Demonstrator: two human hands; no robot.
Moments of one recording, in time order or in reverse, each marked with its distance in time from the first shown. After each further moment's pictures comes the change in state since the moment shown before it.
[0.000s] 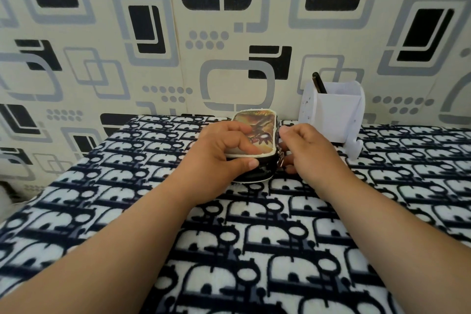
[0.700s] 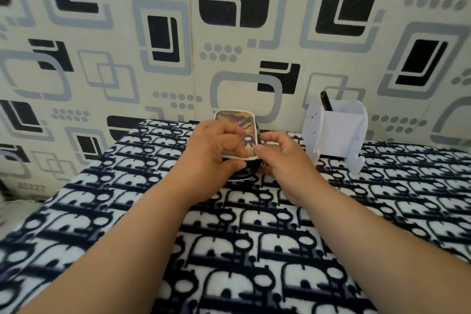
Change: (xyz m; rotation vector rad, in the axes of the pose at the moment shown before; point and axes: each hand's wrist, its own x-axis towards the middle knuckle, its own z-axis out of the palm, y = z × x) left_hand 0.000 -0.011 -0.030 0.239 0.083 0.143; right_hand 0.005 -0.020 0.044 0.327 -0.112 0.016
